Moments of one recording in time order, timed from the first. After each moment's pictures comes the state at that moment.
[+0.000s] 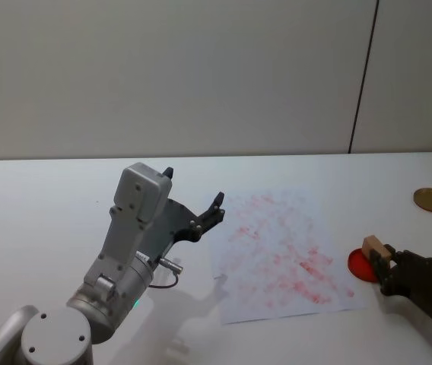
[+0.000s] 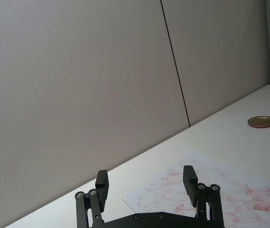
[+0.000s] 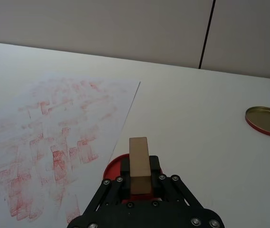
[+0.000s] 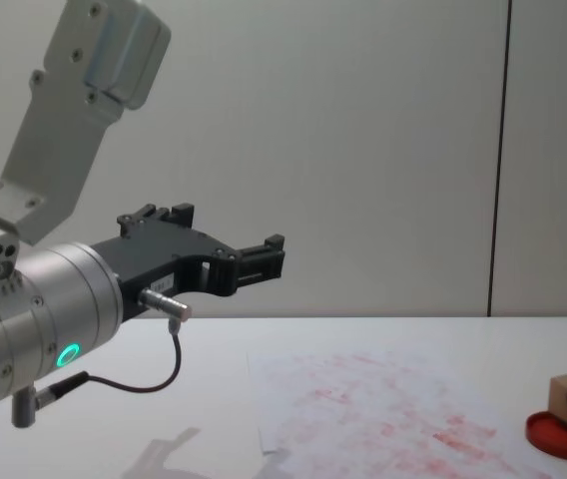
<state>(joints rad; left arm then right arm) -0.24 0.38 0.45 -1.63 -0.20 0.01 -0.01 0.12 0.34 -0.20 -1.43 0.29 0.11 0.24</state>
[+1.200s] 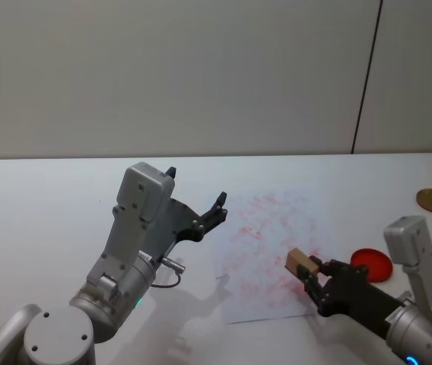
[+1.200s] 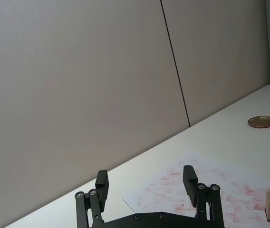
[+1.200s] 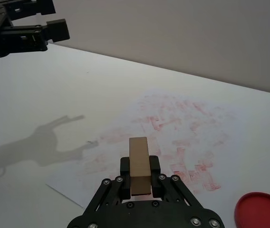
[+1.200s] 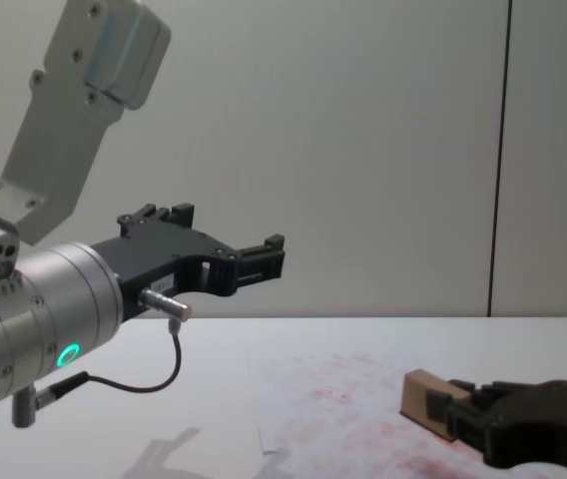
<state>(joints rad) -0.24 0.38 0.45 -1.63 -0.20 0.01 -0.01 0.10 0.30 -0.28 -1.52 0.25 0.09 0.44</state>
